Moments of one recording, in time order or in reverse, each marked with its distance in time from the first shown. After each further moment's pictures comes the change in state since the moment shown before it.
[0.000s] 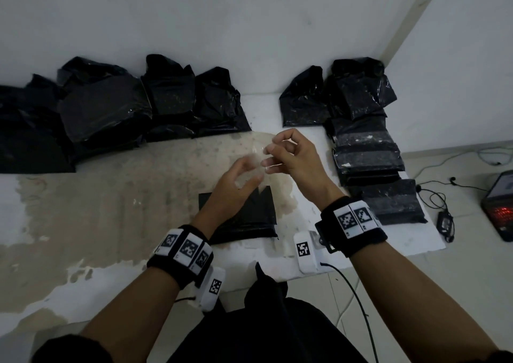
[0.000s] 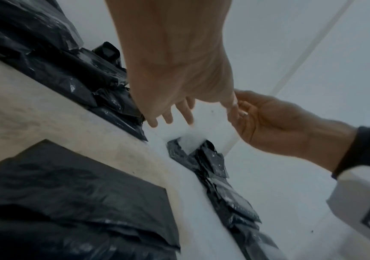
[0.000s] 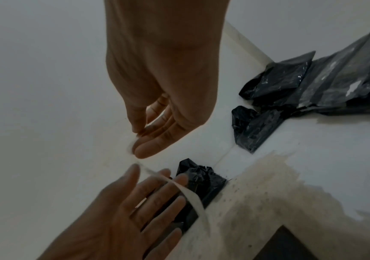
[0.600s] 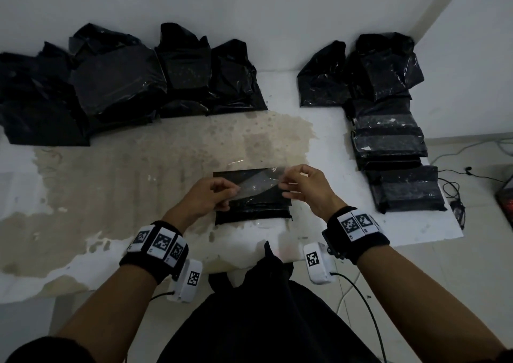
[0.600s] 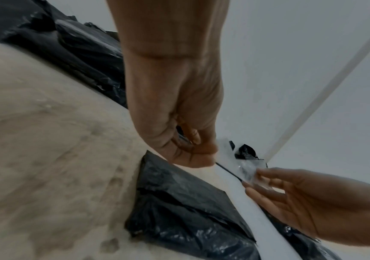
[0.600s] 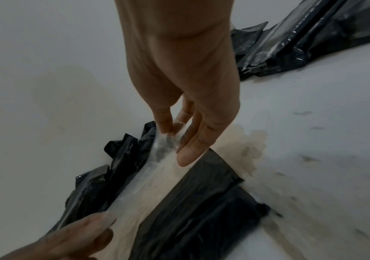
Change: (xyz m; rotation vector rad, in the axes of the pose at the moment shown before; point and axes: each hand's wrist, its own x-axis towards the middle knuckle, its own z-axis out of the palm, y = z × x) left_hand -0.048 -0.050 -0.062 -0.094 -0.083 -0.459; right_hand -0.025 0.090 -0.004 -0.060 0.172 0.474
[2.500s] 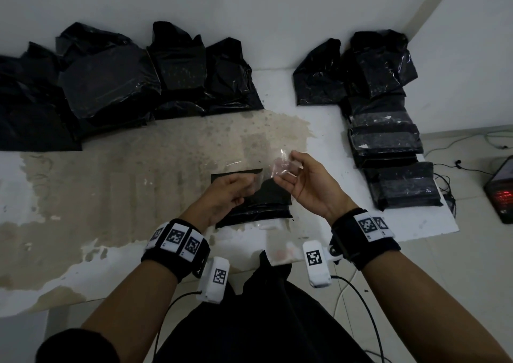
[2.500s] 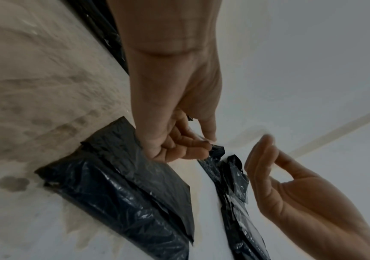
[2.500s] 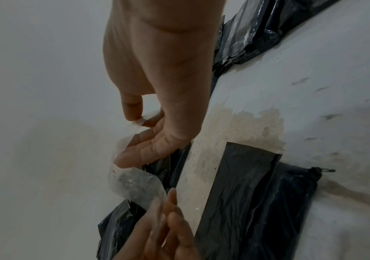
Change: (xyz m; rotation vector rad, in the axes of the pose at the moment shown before) left_hand 0.016 0.016 0.033 -0.372 -0.078 -0.113; right_hand -0.028 -0.036 0.014 0.627 -0.228 0.075
